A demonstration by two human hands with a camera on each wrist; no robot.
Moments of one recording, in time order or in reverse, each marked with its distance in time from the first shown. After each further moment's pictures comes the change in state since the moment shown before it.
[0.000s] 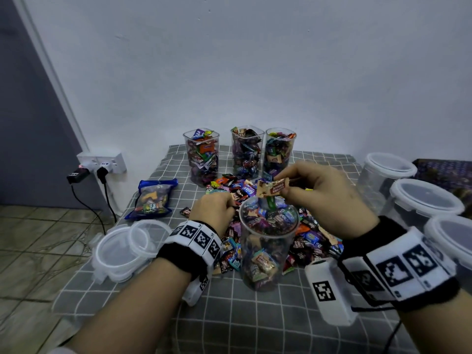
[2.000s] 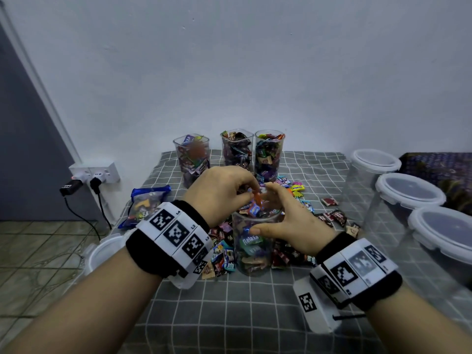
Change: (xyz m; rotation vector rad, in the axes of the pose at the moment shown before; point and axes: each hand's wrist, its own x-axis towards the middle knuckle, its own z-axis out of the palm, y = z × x) left_hand -0.007 0.044 -0.060 -0.117 0.058 0.617; right_hand -0.005 0.053 0.030 0.095 -0.168 0.168
